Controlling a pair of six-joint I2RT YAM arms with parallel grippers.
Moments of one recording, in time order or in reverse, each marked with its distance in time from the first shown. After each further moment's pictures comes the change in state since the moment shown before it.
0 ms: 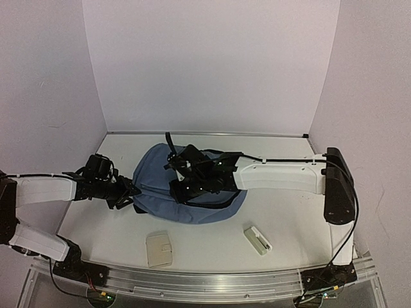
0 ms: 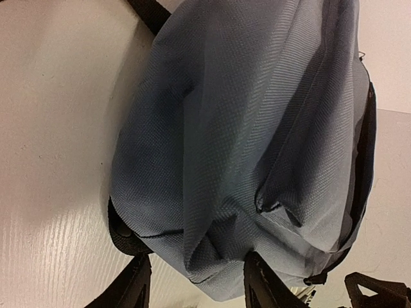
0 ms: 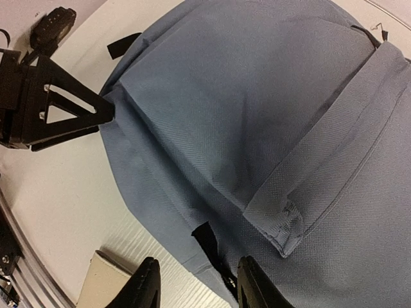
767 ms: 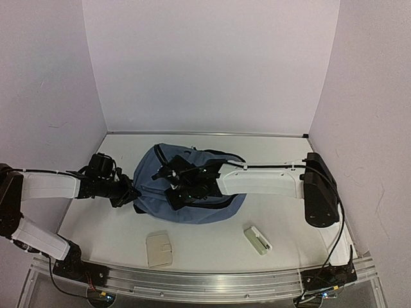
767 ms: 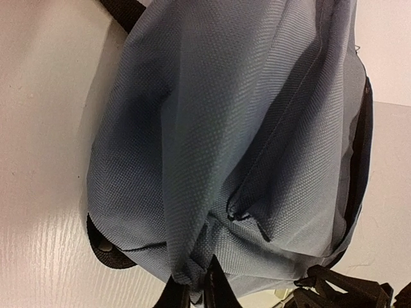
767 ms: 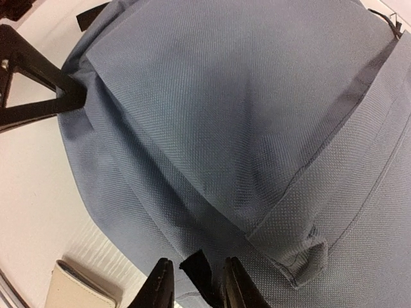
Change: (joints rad) left arm 0.003 0.069 0.015 0.068 0.049 0.012; right arm 0.018 0.144 0.122 -0.077 0.069 -0.038
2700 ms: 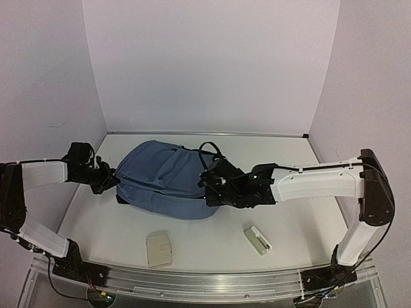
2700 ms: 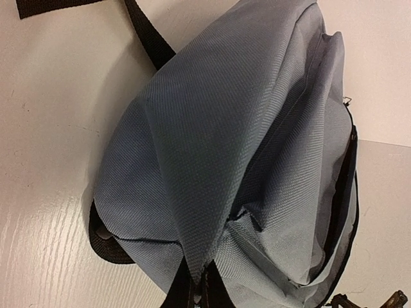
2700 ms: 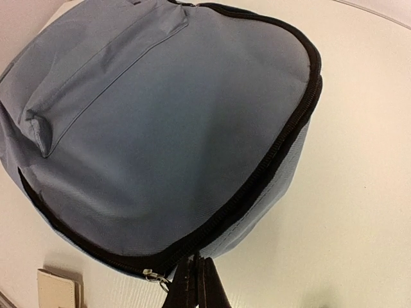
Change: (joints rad) left arm 0.332 0.028 0.133 -0.168 0.093 0.225; right arm -0.019 -0.444 -0.556 0.143 0.244 0.342
